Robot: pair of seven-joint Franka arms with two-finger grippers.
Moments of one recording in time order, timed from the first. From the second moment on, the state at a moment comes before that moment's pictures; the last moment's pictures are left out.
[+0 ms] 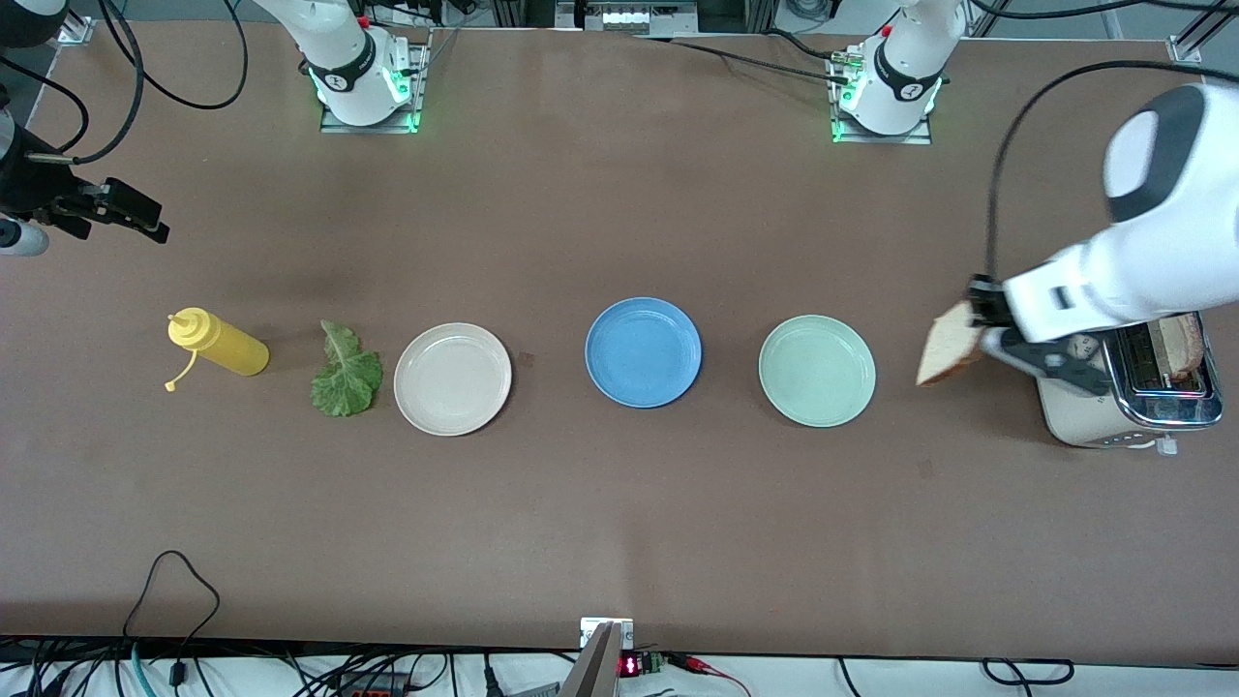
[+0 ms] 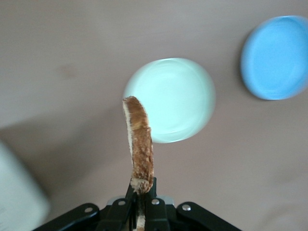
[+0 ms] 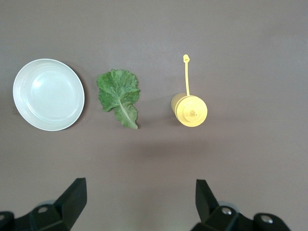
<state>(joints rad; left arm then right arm) 0.36 0.33 -0.59 -1.56 -0.01 1.65 0.22 0.06 -0.09 -0.13 -1.82 -0.01 1.71 -0.02</state>
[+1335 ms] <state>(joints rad) 0.14 0.92 -0.60 -1.62 -0.88 2.15 0.64 0.07 -0.04 -0.13 -1.82 -0.01 1.71 -0.02</state>
